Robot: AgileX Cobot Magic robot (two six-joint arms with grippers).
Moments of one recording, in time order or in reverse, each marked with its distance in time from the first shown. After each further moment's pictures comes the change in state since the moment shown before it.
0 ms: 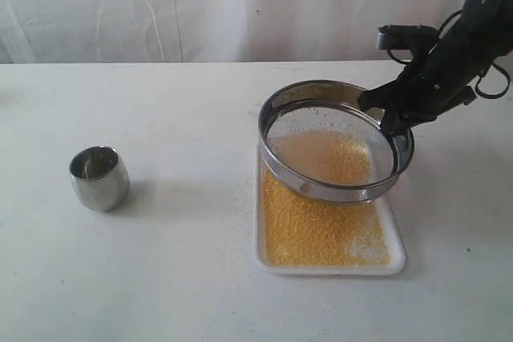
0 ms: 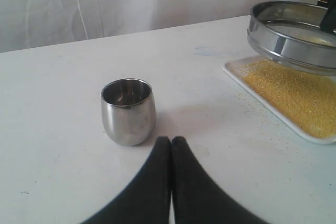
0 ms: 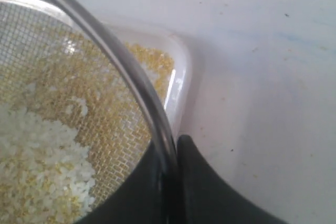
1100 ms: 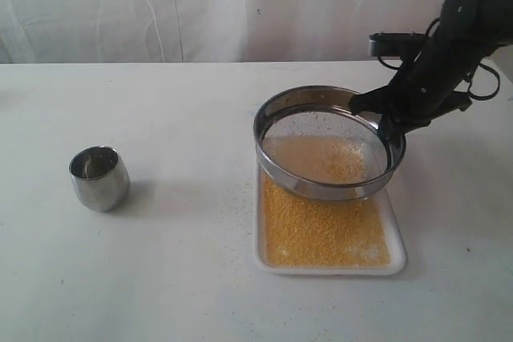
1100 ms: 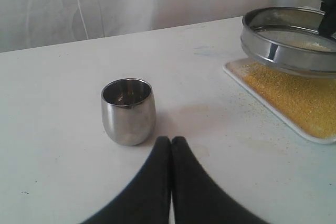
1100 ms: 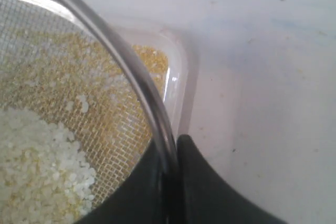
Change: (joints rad) left arm 0.000 0.000 0.000 0.000 0.000 0.000; right arm 0.042 0.024 -0.025 -0.062 0.008 0.114
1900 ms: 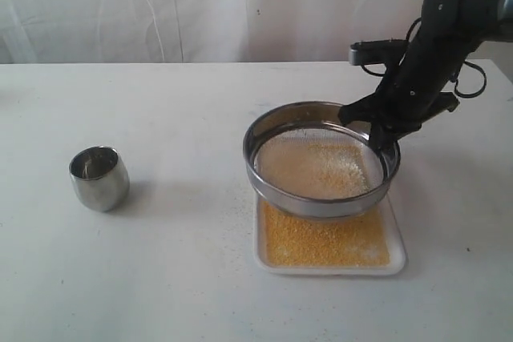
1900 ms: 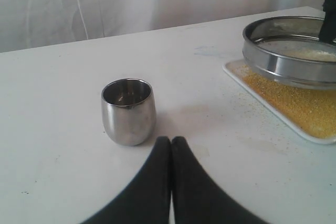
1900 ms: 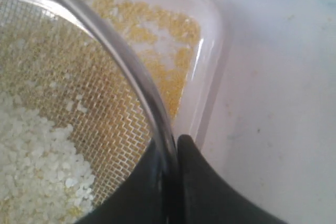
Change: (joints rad) left arm 0.000 0.000 0.000 0.000 0.000 0.000; right arm 0.046 0.012 -0.034 -0.044 0.100 -0.007
